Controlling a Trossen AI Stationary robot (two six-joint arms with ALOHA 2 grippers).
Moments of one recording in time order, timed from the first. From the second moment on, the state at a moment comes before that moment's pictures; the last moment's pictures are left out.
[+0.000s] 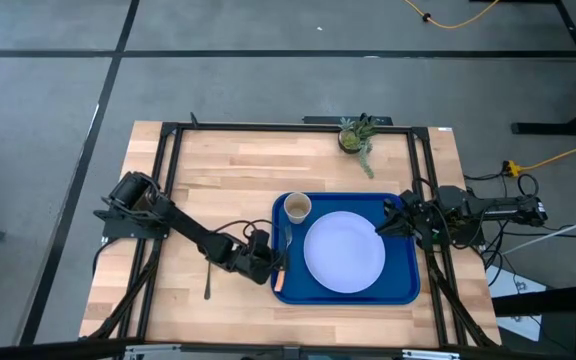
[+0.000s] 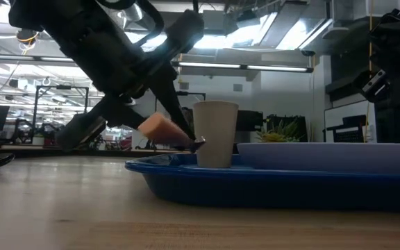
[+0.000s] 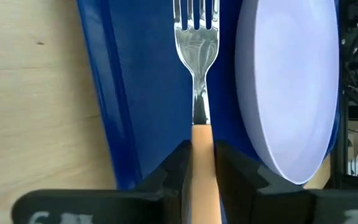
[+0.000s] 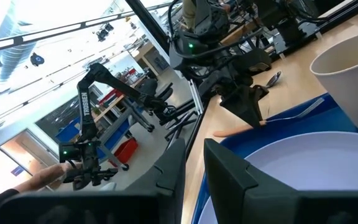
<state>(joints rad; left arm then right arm) -0.44 1.85 0.97 0.08 -0.49 -1.80 0.07 0.03 0.01 0.07 -0.34 0.70</state>
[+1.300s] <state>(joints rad) -0.45 1.72 0.97 0.13 -0.33 -1.59 0.07 0.03 0.01 0.07 -0.39 0.67</state>
